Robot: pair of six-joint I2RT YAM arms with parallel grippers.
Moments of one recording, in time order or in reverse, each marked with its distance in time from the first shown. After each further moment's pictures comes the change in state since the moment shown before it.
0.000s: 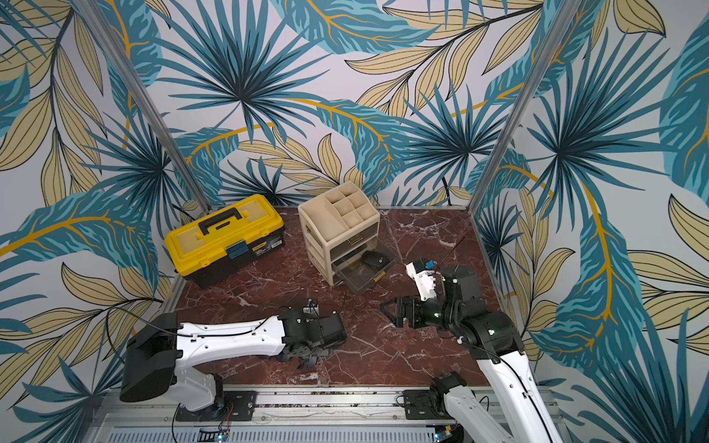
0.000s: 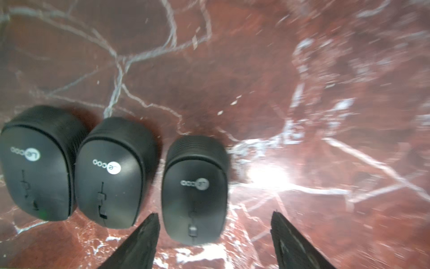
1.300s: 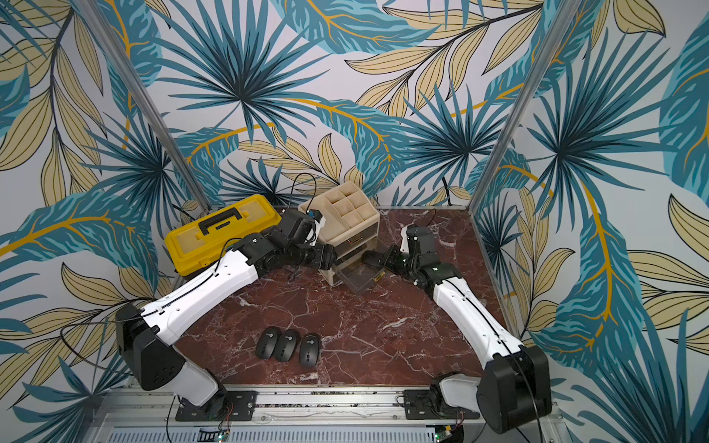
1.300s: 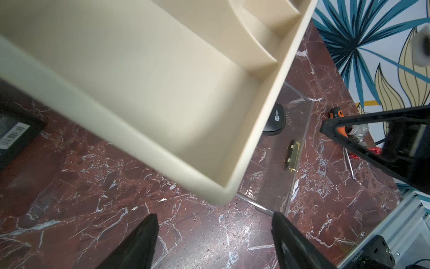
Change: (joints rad) left arm 0.526 0.045 0.462 0.171 0.310 0.818; right arm 0.002 0.591 0.010 0.658 0.266 0.439
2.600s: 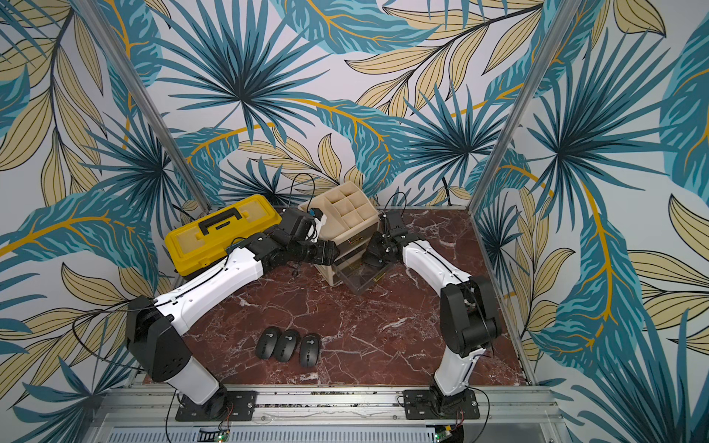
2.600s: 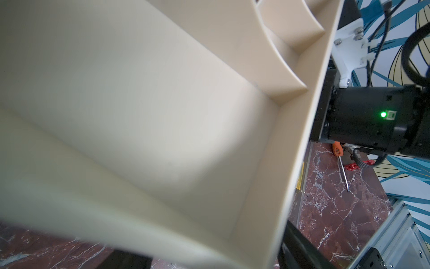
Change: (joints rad) left arm 0.052 0.052 -0.044 0.121 0.068 -0.001; right arm 0.058 0.434 0.334 -0.106 0.219 -0.036
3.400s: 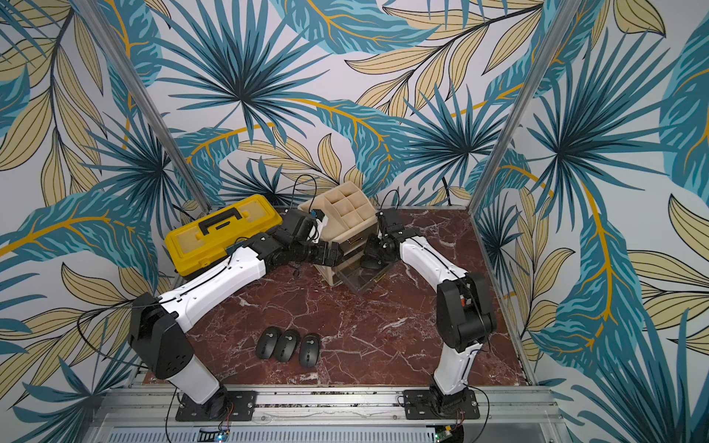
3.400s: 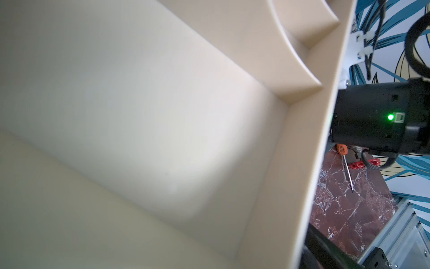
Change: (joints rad) left arm 0.002 0.019 0.000 0.005 0.004 0.008; right arm 0.007 0.029 0.055 -0.097 -0.079 -0.135
